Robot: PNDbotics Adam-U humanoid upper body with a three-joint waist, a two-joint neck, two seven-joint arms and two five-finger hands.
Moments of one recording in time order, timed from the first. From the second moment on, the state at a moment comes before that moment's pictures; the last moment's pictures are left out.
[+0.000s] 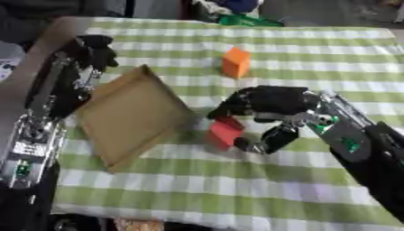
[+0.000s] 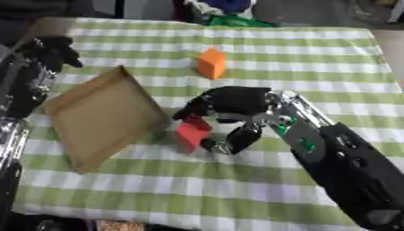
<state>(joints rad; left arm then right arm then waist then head) -0.36 0.24 0.09 -1.70 -0.09 -0.27 -0.26 -0.82 -0.39 0.57 -1.38 0.61 -0.64 0.41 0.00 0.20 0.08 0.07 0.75</state>
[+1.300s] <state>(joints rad) -0.51 0.07 -0.04 -1.78 -0.01 -0.26 -0.39 -1.00 -0.23 0.44 -1.12 0.83 -0.62 0.46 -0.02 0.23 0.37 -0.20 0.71</state>
